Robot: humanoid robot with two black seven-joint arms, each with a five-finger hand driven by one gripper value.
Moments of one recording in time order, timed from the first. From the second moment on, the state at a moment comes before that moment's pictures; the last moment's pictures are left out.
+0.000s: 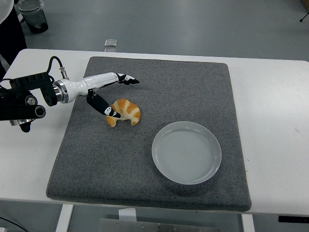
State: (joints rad) left arm -1.35 0.70 0.47 -1.36 0.69 0.29 -0.39; right arm 0.09 0.00 -0.15 0.13 0.04 -0.02 -0.06
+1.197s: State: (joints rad) left arm -1.18 0.56 0.42 -1.14 0.70 0.30 -0.45; right arm 0.09 0.00 -0.15 0.13 0.04 -0.02 -0.06
